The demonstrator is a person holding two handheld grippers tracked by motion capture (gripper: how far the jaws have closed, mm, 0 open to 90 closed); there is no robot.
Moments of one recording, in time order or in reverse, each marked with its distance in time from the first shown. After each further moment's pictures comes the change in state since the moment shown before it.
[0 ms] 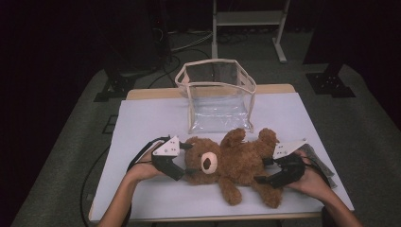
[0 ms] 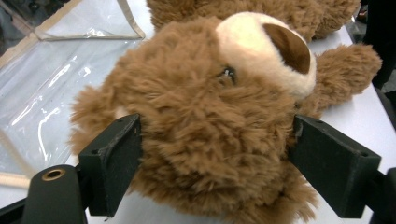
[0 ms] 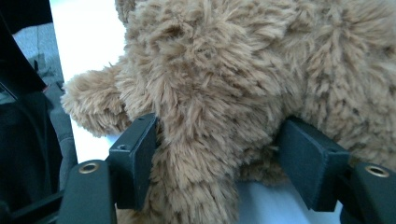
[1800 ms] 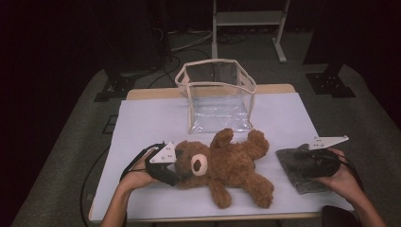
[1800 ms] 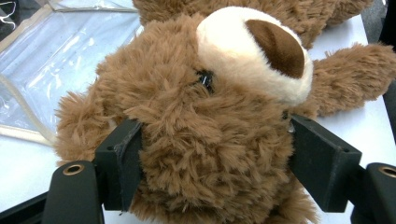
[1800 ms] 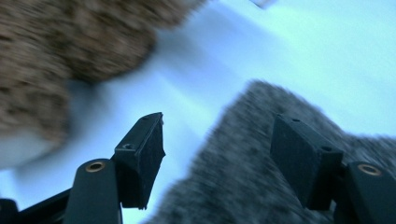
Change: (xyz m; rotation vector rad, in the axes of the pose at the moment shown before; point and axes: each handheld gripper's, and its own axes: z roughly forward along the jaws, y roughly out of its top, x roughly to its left) left arm -0.020 -0.003 -0.021 0.088 0.071 -0.042; right arm -0.051 -0.060 -0.059 -0.010 -0.231 0.209
